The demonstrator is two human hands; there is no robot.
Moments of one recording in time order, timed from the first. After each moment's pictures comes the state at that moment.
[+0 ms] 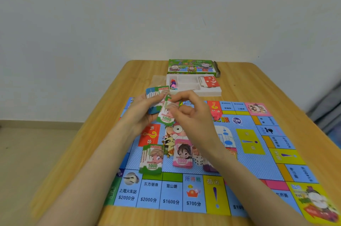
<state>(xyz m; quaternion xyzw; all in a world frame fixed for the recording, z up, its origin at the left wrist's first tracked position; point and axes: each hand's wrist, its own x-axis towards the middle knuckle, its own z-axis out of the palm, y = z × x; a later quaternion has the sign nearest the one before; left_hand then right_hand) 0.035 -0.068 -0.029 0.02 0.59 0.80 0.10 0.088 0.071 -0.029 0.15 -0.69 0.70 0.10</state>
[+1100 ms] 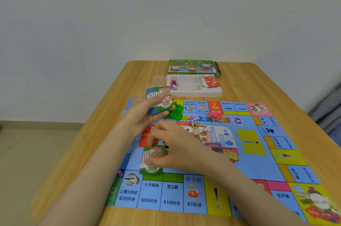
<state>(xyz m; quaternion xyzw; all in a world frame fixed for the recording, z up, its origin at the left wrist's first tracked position) 0.040 -0.067 -0.024 0.03 0.59 0.80 0.09 0.099 0.061 -0.044 0.37 -0.88 0.29 0.01</state>
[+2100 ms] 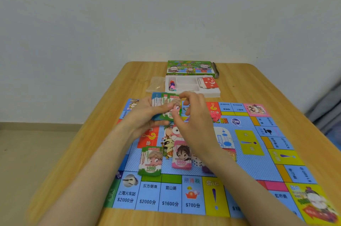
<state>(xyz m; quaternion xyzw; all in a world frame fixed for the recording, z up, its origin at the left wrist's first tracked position) 0.040 -0.063 -0.027 0.06 0.64 0.75 0.15 0.079 0.074 -0.046 0.12 -0.86 0.43 0.26</state>
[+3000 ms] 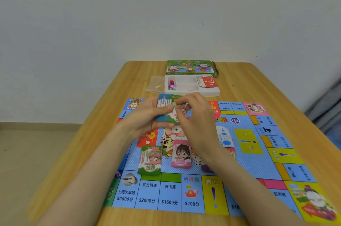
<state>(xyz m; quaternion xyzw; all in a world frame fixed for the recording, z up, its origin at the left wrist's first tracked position) 0.044 -0.062 -0.025 0.11 0.62 0.75 0.21 0.072 0.077 -0.049 0.14 -0.84 0.40 0.34</state>
